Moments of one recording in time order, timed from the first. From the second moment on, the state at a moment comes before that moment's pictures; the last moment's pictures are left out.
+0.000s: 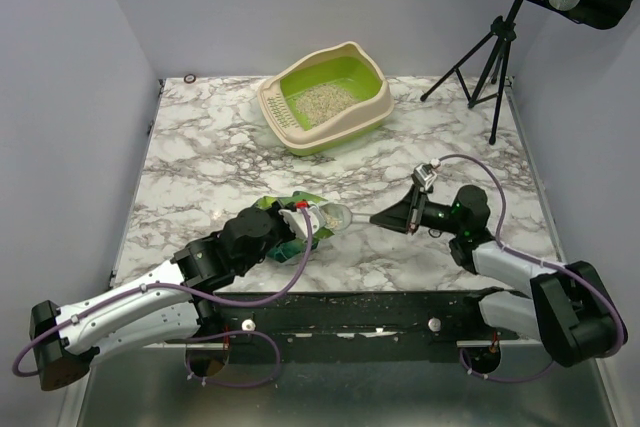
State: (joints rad) left arm -1.04 0.73 0.61 -0.22 -0.35 0.47; right arm 0.32 1.19 0.27 0.85 -0.95 1.17
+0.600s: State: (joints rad) left arm -1.04 0.74 0.61 -0.20 -0.37 0.47; right arm 0.23 0.94 0.12 0.83 -0.95 1.29
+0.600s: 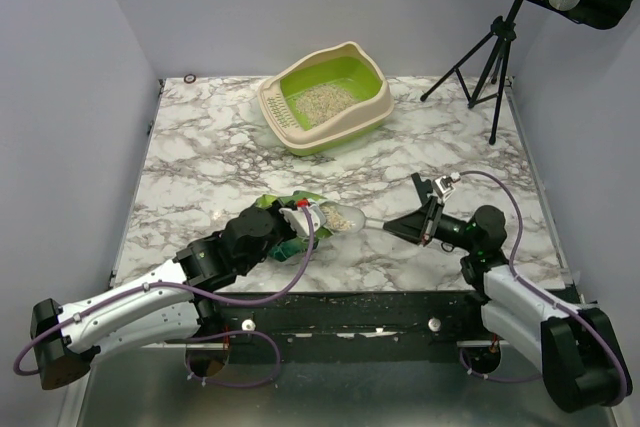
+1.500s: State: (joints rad) left arm -1.05 0.66 0.57 -0.13 -0.46 0.46; right arm 0.21 0.58 0.11 0.59 -0.84 1.40
